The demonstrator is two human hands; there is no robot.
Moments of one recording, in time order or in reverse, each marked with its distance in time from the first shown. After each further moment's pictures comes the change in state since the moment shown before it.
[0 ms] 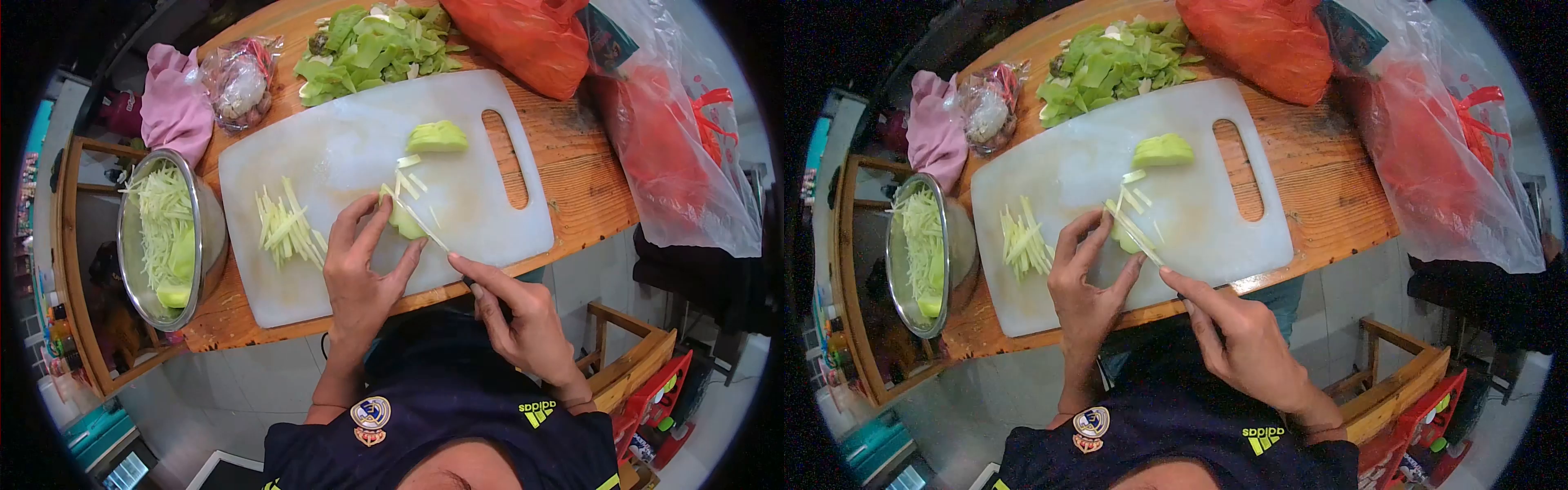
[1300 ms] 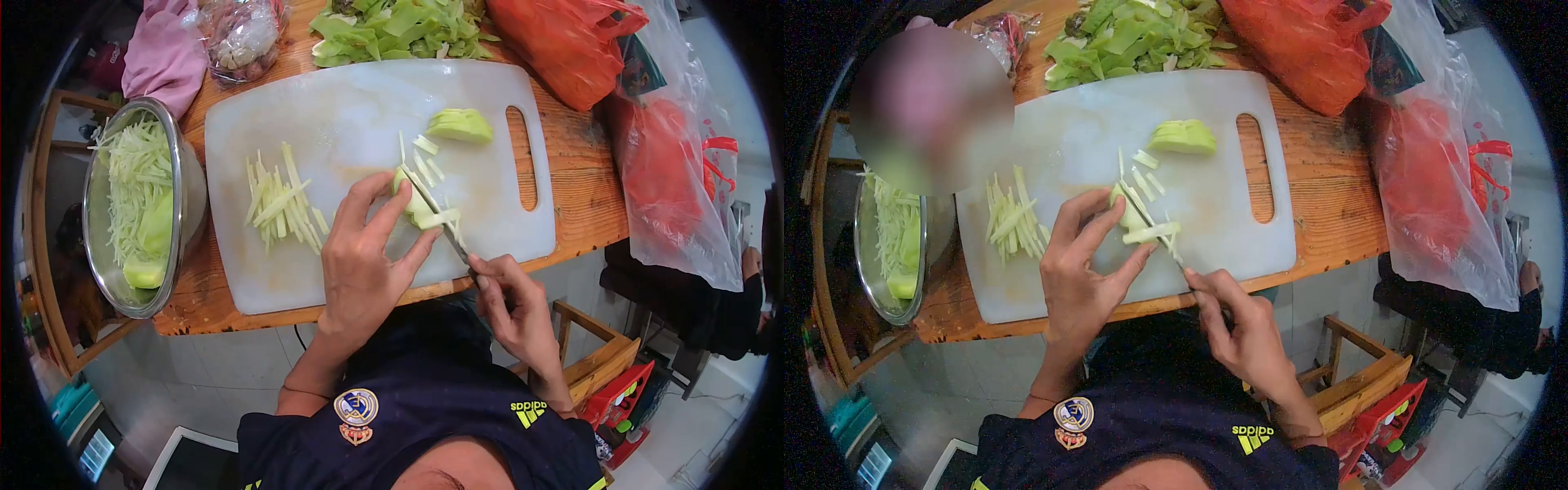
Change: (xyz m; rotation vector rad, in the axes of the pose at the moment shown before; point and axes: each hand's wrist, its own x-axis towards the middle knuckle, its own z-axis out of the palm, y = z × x) left_hand 0.004 -0.002 -0.004 -0.043 -0.018 -0.036; right_hand 0.003 0.009 0.010 0.073 -0.011 0.232
